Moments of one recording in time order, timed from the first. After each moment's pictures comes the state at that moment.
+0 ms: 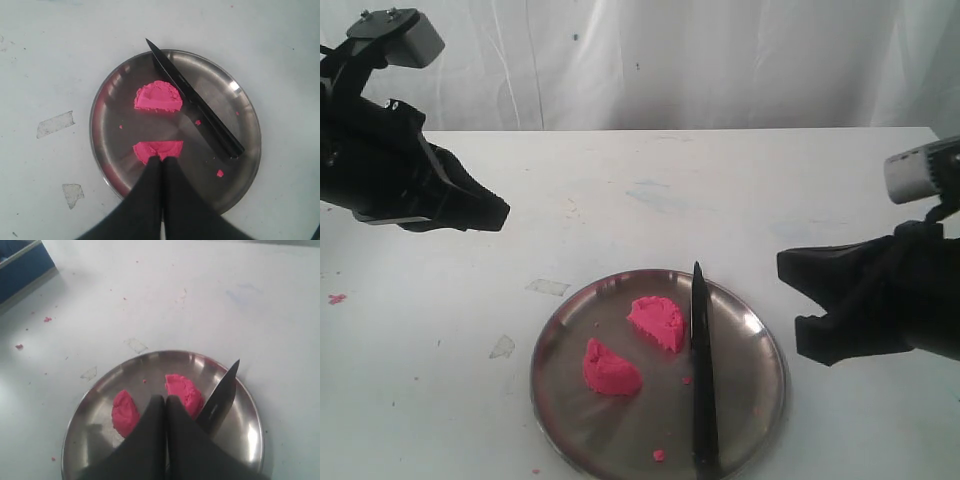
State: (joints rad) left arm -0.29 1.22 -1.00 -0.62 0.82 0.60; right arm 0.37 0.89 -0.45 1.32 0.32 -1.26
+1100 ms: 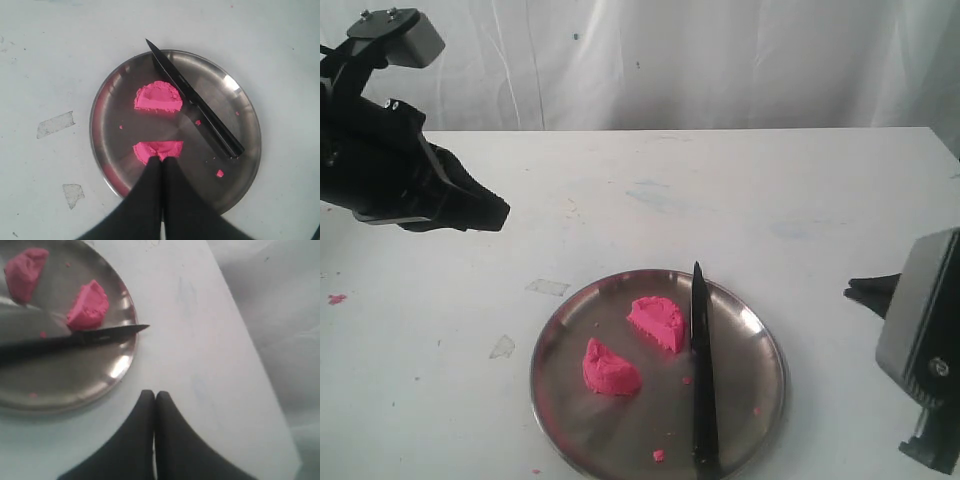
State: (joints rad) left arm -0.29 1.22 -1.00 -0.62 0.82 0.60; right arm 0.37 0.73 -0.43 0.39 0.34 -1.26
